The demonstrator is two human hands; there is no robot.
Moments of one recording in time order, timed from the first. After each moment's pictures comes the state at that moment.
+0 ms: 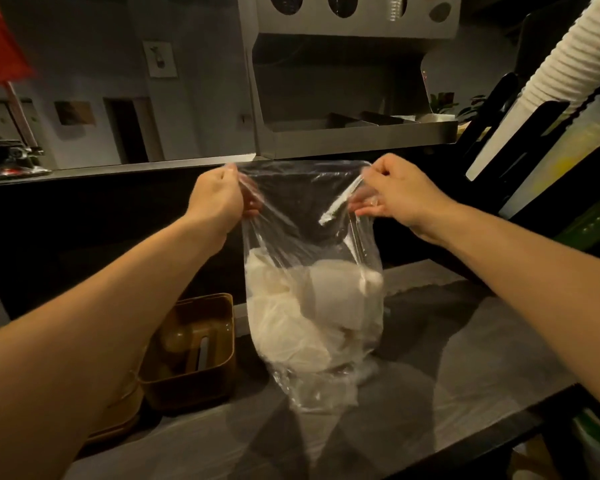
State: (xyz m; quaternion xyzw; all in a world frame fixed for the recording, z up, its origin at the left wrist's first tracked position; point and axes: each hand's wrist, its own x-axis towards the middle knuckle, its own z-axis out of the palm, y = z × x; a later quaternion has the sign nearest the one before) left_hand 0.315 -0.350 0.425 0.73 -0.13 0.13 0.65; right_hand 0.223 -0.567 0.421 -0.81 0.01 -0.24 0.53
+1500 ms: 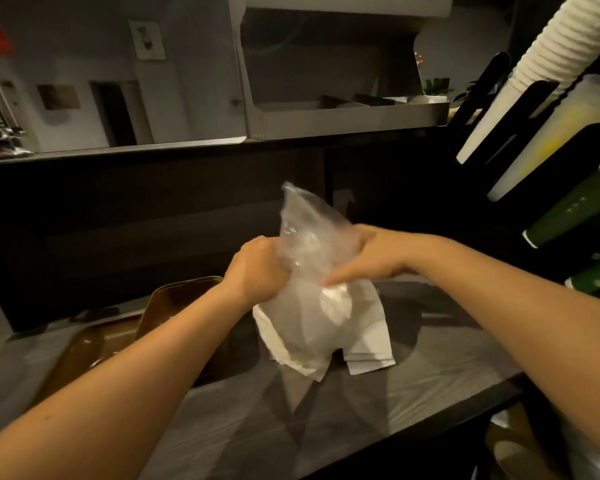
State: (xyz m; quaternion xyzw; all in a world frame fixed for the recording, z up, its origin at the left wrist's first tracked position) left_hand 0.305 -0.372 0.319 0.93 -0.27 0.12 0.21; right_hand 0.203 -0.556 0.366 -0.95 -0.01 0.03 0.30
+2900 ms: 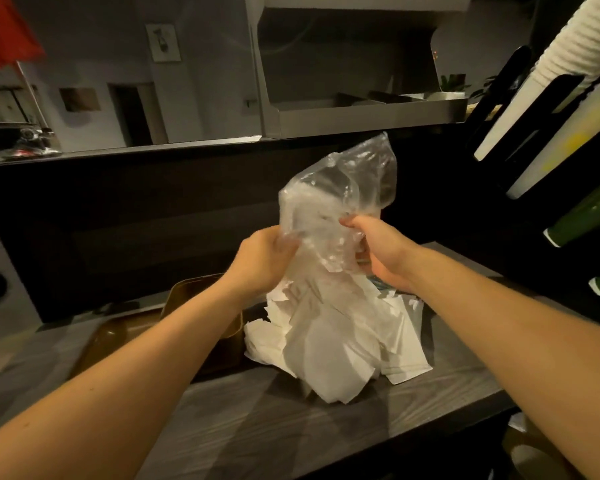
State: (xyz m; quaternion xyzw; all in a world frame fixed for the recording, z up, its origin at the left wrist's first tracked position) left_hand 0.290 -0.351 0.327 0.86 -0.26 0.07 0.43; right_hand 0.236 -0.542 0.333 -0.70 0.07 -0.07 0.71
